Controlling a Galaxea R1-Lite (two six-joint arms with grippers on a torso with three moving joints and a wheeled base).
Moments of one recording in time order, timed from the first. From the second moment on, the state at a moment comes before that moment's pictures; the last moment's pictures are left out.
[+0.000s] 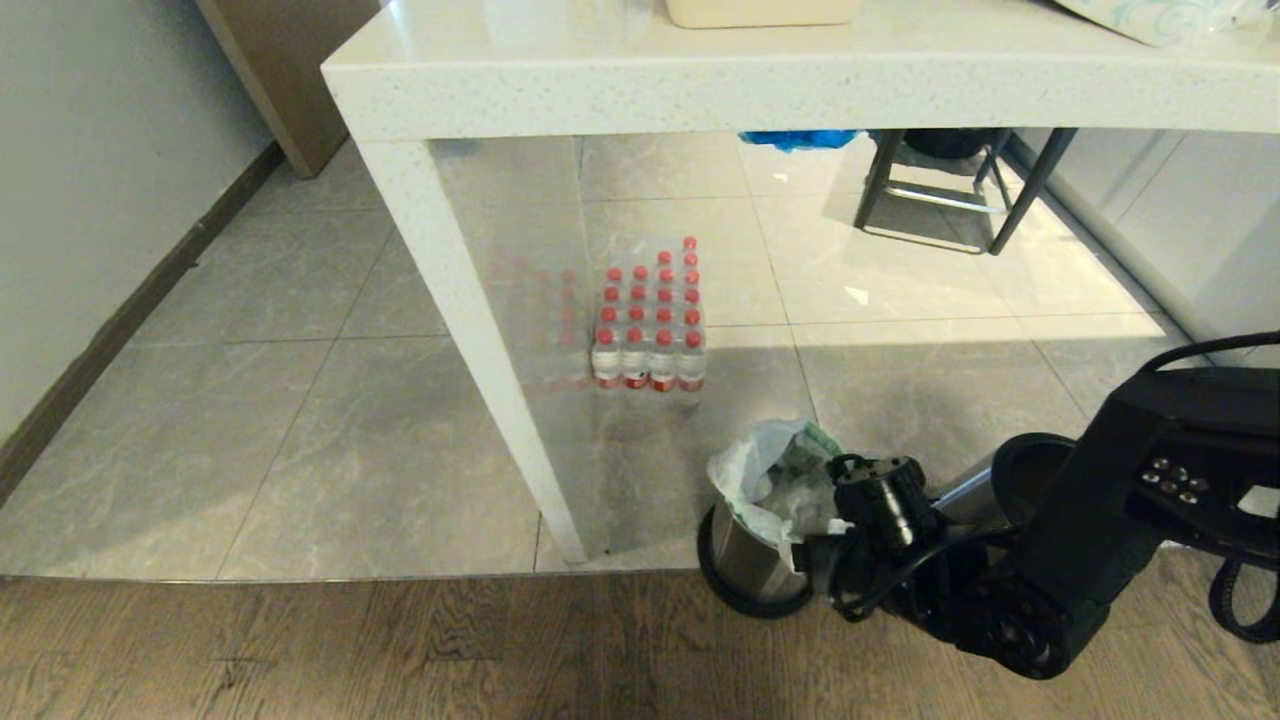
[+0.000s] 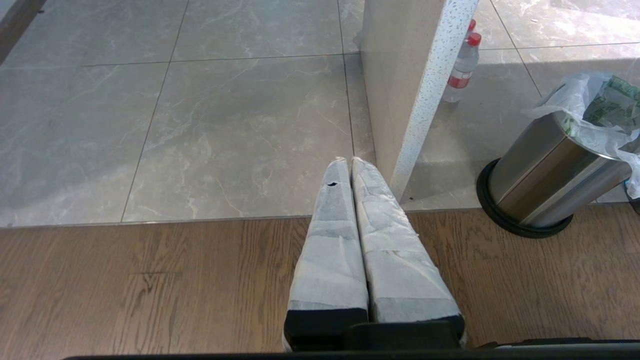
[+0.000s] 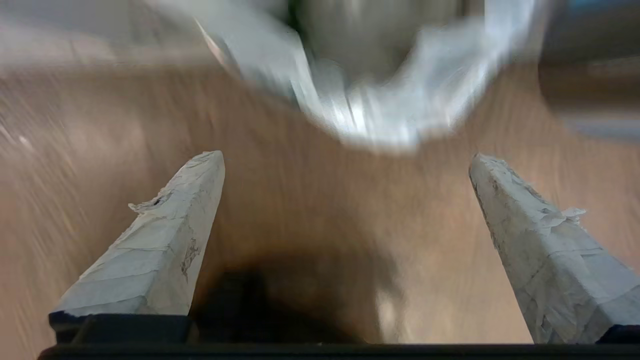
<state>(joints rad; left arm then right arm) 0.00 0.00 0.00 0.00 0.00 -0.01 0.51 2.17 -0.70 -0.77 -0.33 0.35</state>
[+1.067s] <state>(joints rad) 0.00 0.00 0.00 0.00 0.00 -0.01 0.52 2.33 -0.80 -0.90 -0.27 0.20</state>
